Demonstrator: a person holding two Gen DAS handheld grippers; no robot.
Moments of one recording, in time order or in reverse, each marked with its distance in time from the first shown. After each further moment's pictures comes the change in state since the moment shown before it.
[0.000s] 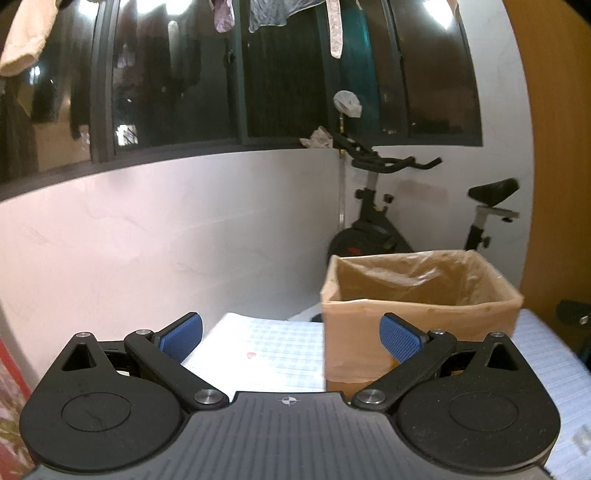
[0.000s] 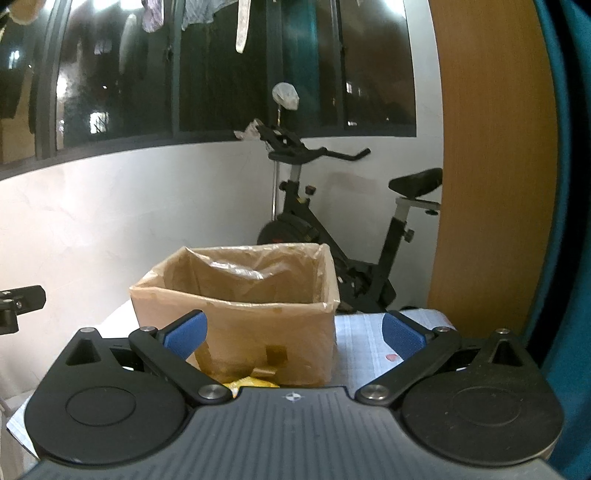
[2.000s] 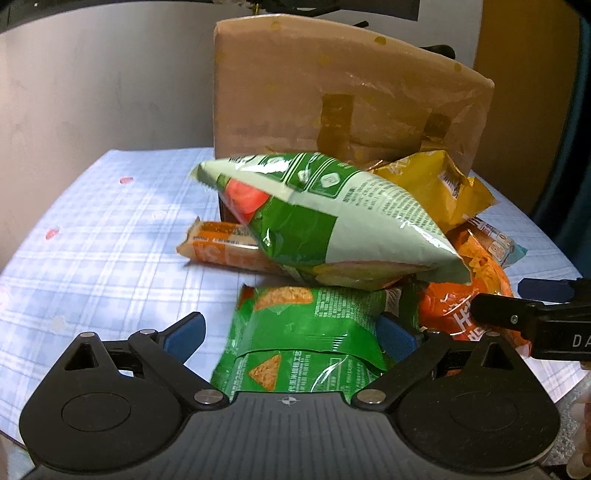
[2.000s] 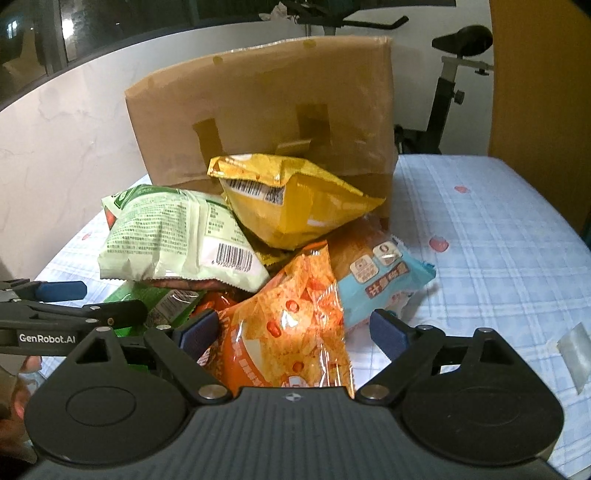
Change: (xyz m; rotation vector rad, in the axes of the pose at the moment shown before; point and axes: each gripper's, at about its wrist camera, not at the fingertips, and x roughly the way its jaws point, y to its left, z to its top) left arm 0.108 -0.022 -0.173 -0.003 0.385 -0.391; right arm 0.092 0.005 -0.170 0.038 0.355 0.145
